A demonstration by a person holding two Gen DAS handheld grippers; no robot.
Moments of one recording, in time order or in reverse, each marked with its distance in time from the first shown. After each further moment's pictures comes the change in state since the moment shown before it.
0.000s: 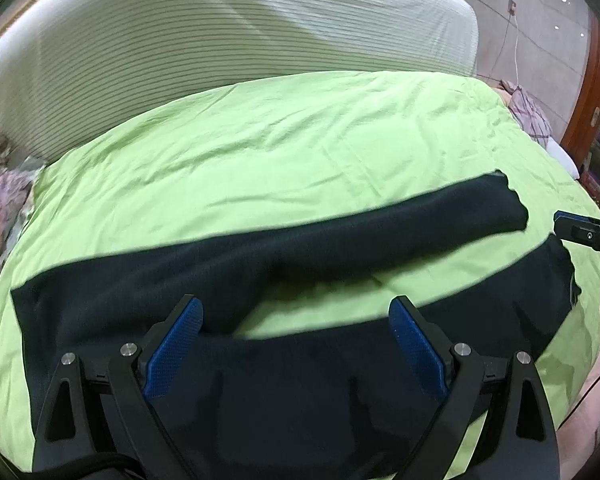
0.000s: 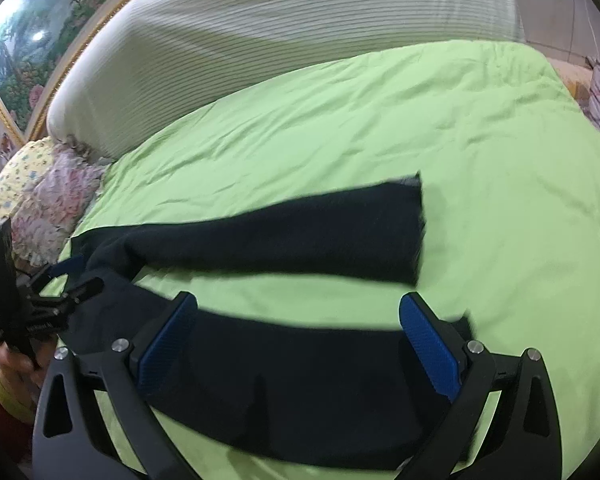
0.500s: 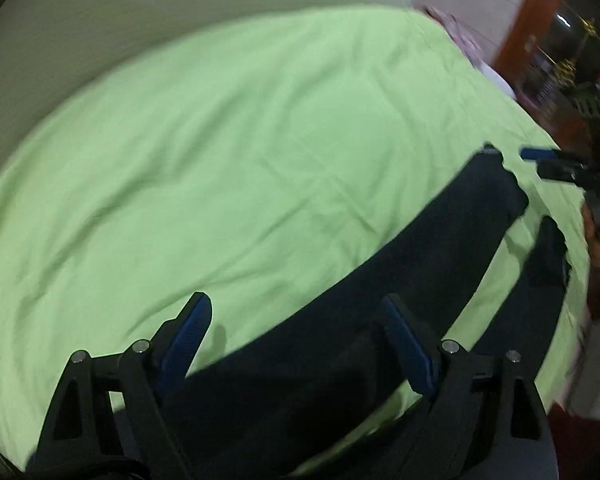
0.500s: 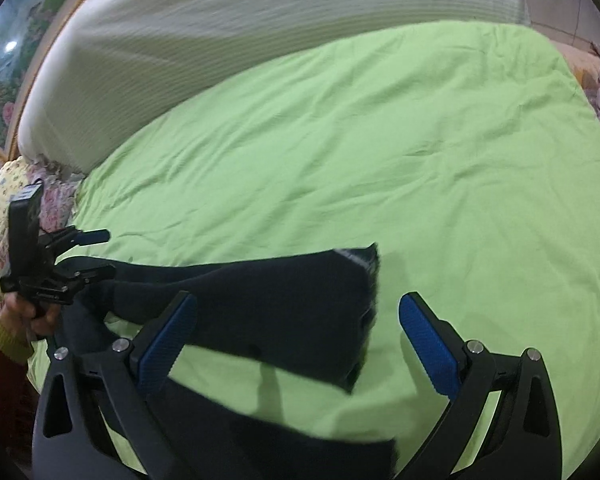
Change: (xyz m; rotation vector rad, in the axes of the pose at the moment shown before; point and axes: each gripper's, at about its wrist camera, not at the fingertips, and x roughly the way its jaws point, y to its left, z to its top) left arm 0.130 0.005 0.115 0.270 0.259 -0.319; right arm 0.058 -0.060 0.056 0.093 0.187 -0.007
